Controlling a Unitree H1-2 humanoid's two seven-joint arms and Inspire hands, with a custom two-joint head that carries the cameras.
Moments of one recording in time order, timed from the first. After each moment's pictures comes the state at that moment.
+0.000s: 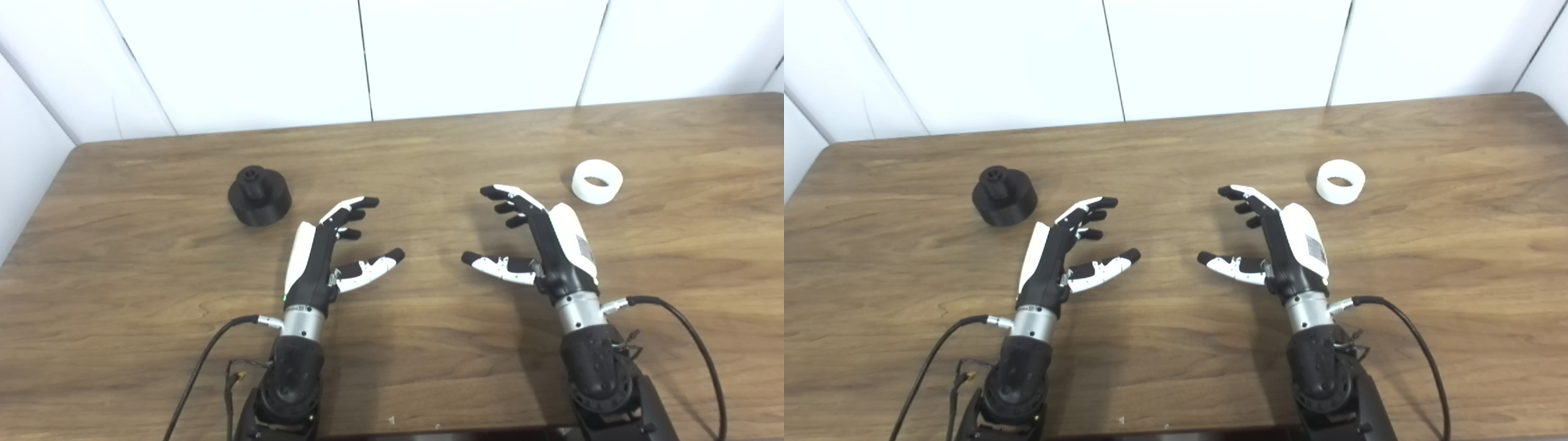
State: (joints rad) left arm -0.06 -0.01 -0.16 -0.09 0.42 0.07 0.07; right arm -0.06 -0.07 0.17 -0.18 -0.64 0.08 -0.10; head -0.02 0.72
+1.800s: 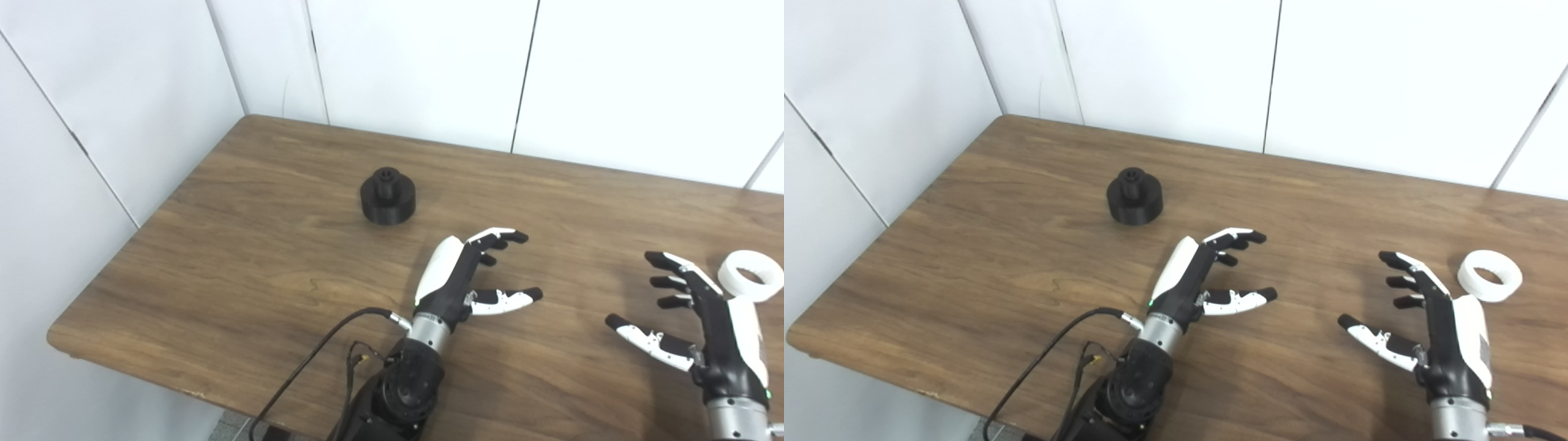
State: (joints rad) left arm -0.08 -0.06 -0.22 -0.03 0.52 0.07 0.15; right arm -0.05 -0.14 0.11 -0.19 -0.53 0.07 -0.07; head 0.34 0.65
